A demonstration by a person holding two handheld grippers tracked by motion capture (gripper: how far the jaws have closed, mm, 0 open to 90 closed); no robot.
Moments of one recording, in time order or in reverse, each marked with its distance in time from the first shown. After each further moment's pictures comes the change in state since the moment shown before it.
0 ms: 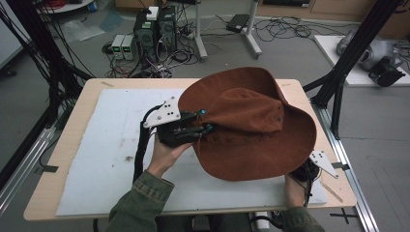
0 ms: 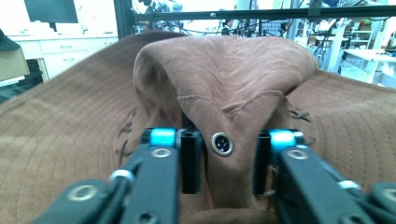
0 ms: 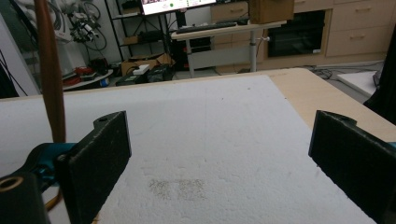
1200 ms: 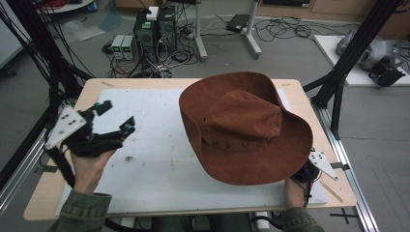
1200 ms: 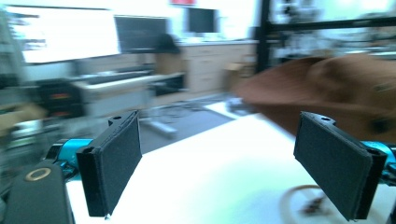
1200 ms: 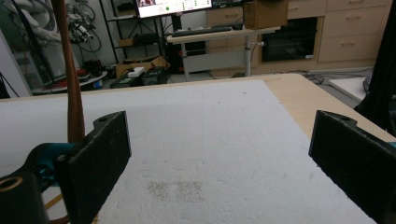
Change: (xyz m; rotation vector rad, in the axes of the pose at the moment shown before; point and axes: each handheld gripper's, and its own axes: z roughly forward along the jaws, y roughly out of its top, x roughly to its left) left arm 0.010 -0.001 -0.188 -0.040 0.686 0.033; right arm 0.005 0.002 -0.004 -0.016 -0.025 -0.018
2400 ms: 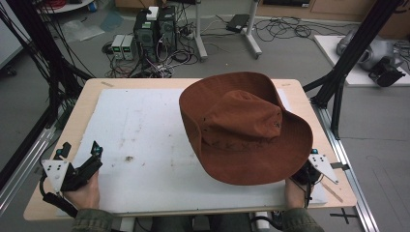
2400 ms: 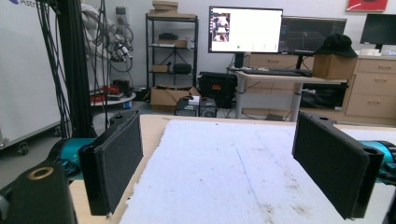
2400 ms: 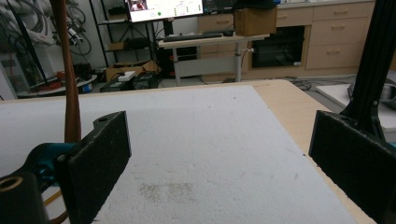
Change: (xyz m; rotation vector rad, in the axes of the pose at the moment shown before) left arm 0.029 -0.141 -0.044 -0.051 0.552 -0.056; right arm 0.001 0.000 -0.006 -0.028 -0.039 -0.027
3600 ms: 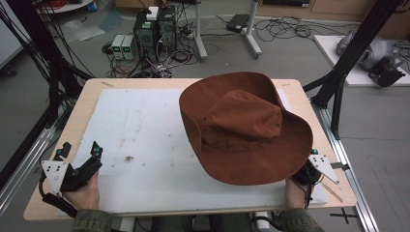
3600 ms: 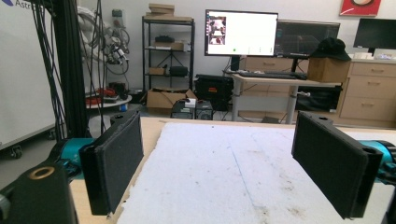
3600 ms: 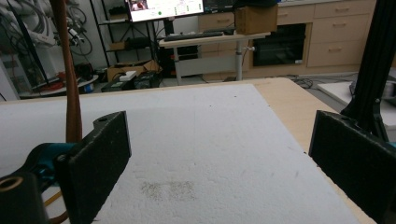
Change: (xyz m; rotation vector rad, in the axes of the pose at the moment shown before) left arm 0.001 0.001 -0.002 -0.014 -0.011 -0.004; right arm 0.000 0.000 -0.001 0.010 0.002 0.017
